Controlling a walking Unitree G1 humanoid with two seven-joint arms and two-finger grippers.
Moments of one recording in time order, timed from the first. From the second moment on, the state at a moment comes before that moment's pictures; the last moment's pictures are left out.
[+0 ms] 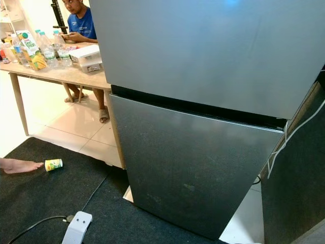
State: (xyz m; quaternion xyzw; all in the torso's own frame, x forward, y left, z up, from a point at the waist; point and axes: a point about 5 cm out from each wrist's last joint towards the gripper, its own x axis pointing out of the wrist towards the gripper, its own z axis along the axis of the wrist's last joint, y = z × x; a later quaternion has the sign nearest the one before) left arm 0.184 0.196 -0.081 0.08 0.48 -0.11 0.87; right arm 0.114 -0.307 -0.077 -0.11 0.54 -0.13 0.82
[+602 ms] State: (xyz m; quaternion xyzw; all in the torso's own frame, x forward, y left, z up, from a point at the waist) left arm 0.194 0.196 -0.076 0.07 0.47 -0.10 0.88; right arm 0.125 -0.314 -0.071 -0.10 0.53 -0.15 0.83
